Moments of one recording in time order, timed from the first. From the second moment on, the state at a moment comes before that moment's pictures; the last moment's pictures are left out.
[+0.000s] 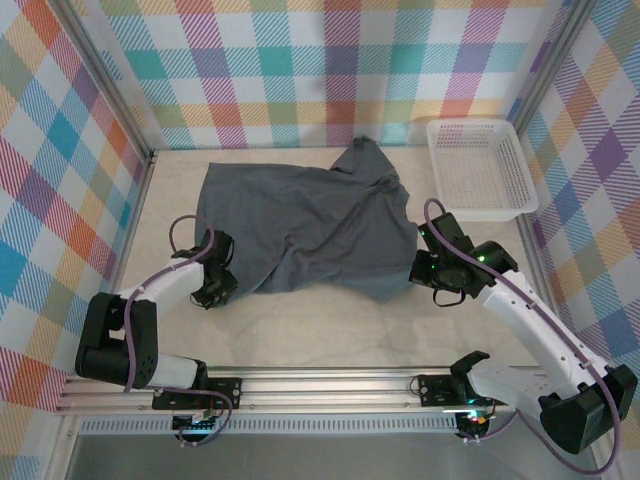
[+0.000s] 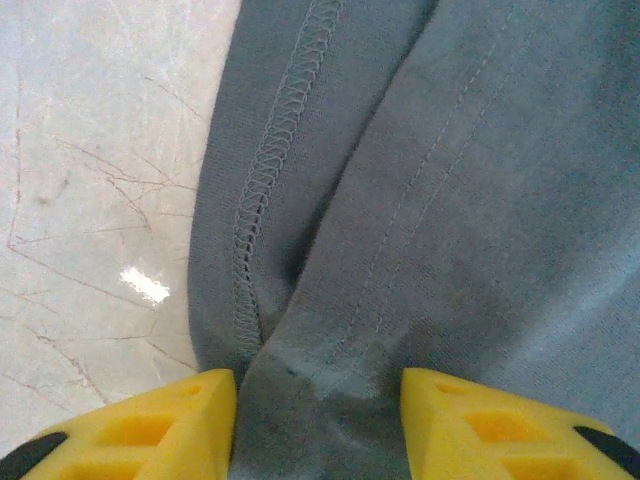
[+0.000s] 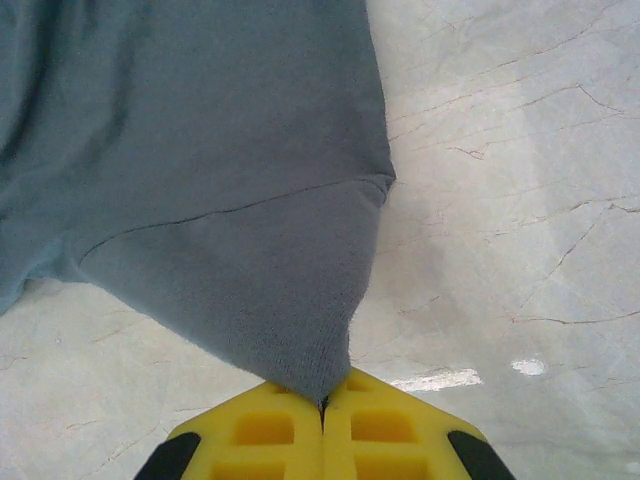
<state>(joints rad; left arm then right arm) -0.18 1.39 0.70 -0.68 -0.17 -0.88 0.51 1.04 1.02 -1.10 0.12 0.73</state>
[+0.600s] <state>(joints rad) -0.14 1.28 0.69 -0.68 -0.15 -0.88 0.50 1.04 1.02 -1.10 0.10 0.73</state>
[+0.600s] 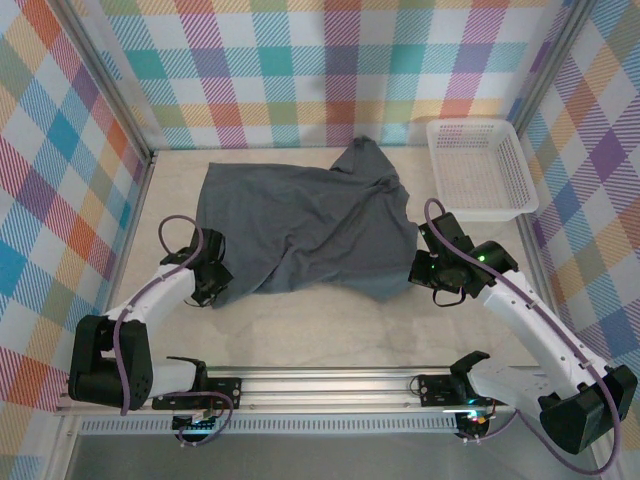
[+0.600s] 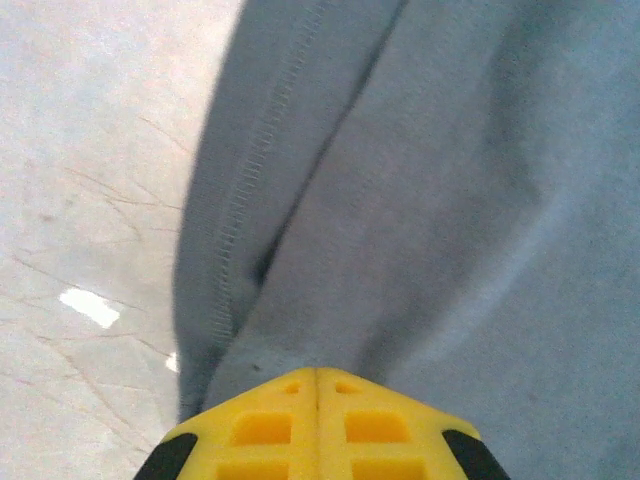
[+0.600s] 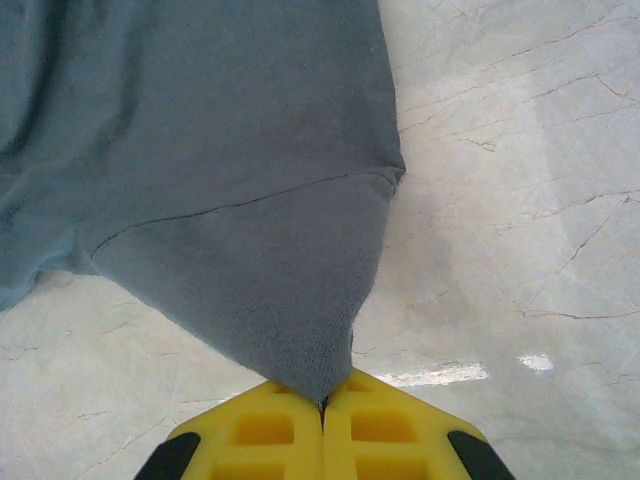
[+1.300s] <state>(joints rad) -0.13 1.28 0.64 -0.66 -0.09 -0.91 0.50 1.04 1.02 -1.10 0.08 0.73</state>
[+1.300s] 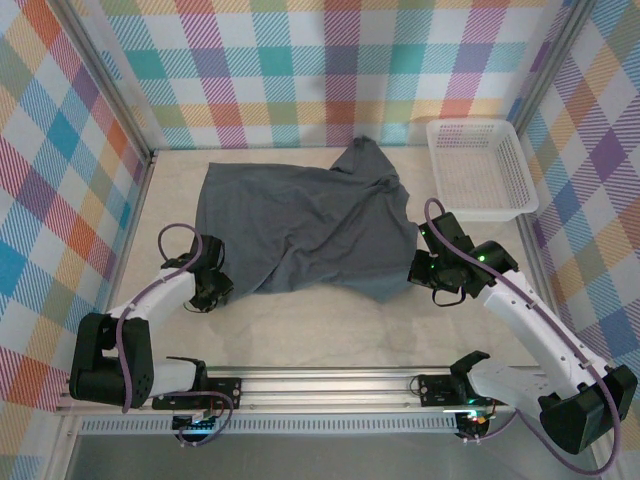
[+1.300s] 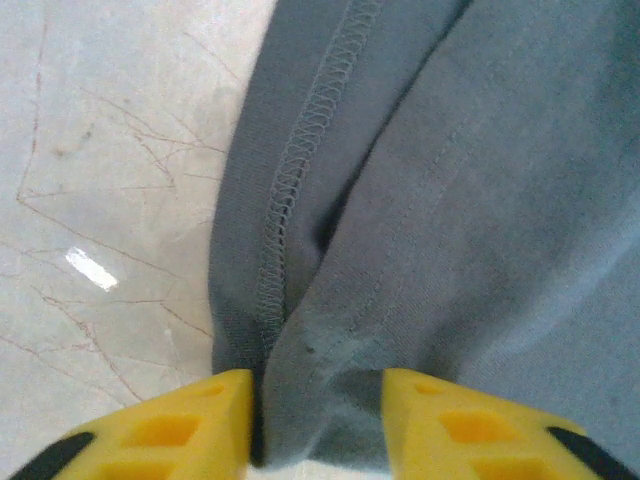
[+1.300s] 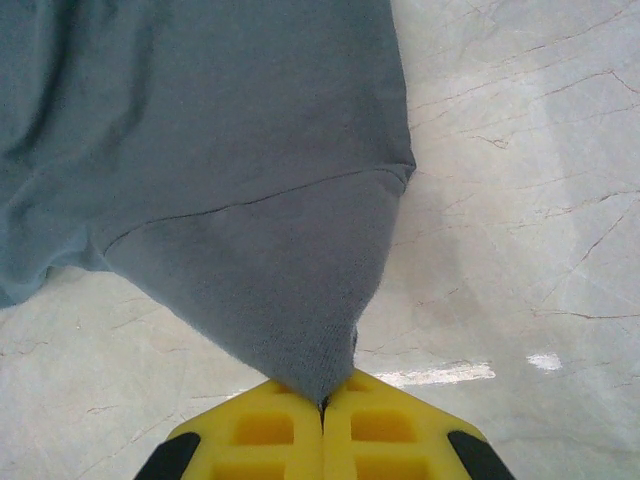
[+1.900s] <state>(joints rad) -0.13 1.27 0.60 -0.60 0.01 -0.92 0.50 1.04 1.02 -1.10 0.07 0.73</state>
